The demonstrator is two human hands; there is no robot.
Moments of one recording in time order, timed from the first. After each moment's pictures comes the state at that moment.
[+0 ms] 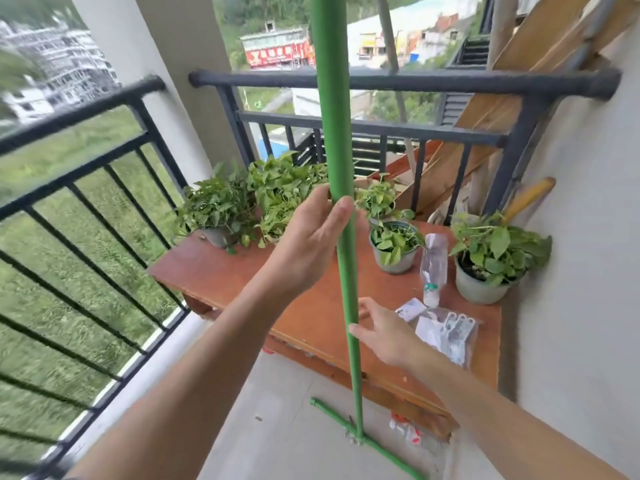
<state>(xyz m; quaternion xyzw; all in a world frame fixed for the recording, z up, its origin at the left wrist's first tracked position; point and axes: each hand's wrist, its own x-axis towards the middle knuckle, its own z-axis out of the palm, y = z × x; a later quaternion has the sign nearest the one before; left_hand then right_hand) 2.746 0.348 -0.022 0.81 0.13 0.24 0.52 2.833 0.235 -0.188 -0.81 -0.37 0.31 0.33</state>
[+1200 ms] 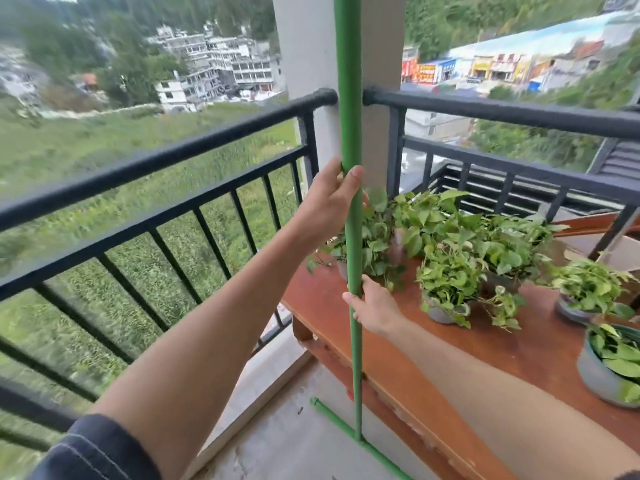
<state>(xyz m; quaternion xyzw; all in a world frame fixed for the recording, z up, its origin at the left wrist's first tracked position) 2.631 0.741 0.015 0.77 0.29 0.33 0.47 2.721 0.683 -0.165 -0.77 -0.47 0.29 0.33</state>
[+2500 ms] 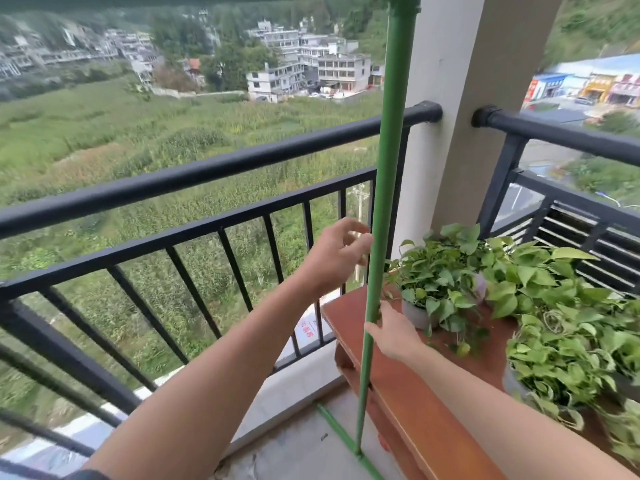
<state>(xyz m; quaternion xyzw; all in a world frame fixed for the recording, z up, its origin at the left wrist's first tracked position) 2.561 0.853 -0.018 0.72 0.45 0.29 0.45 2.695 0.826 -0.184 -0.75 -0.54 0.31 0.19</state>
